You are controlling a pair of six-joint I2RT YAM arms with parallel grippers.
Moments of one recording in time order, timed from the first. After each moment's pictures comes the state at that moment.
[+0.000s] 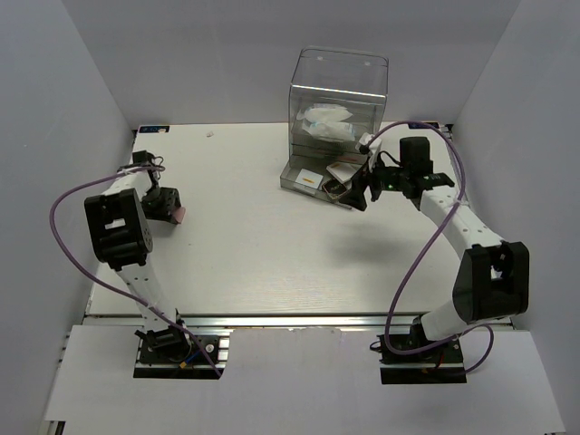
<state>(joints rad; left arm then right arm) 0.23 2.03 1.45 -0.79 -0.08 -1.25 0.20 1.52 1.15 -0.31 -0.85 -0.45</state>
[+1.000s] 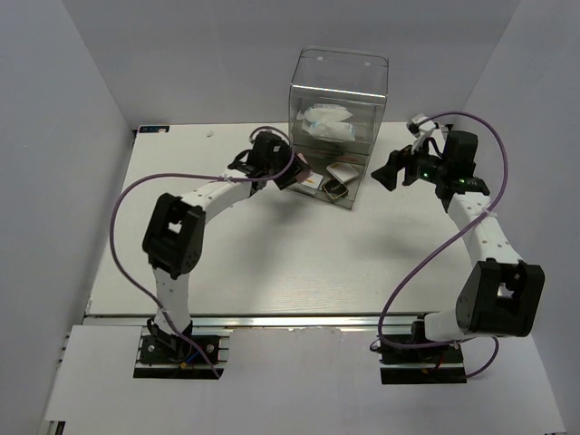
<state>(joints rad) -0.49 1.92 1.45 -0.13 0.08 -1.06 -0.02 1.43 1.14 -0.17 -0.79 -0.22</state>
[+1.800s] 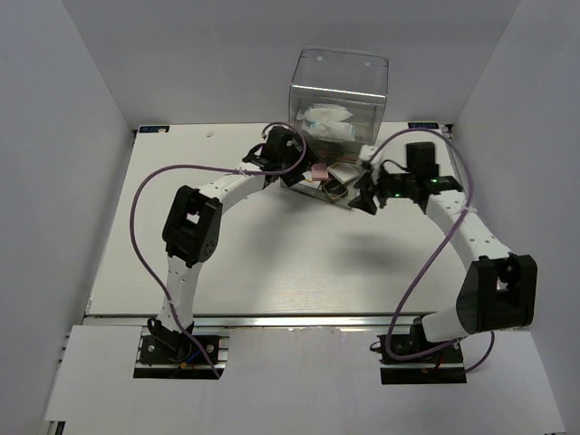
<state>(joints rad) -0.54 2.19 1.75 -0.17 0.08 -1.07 0.11 1.43 1.13 -0.44 -0.92 -0.70</state>
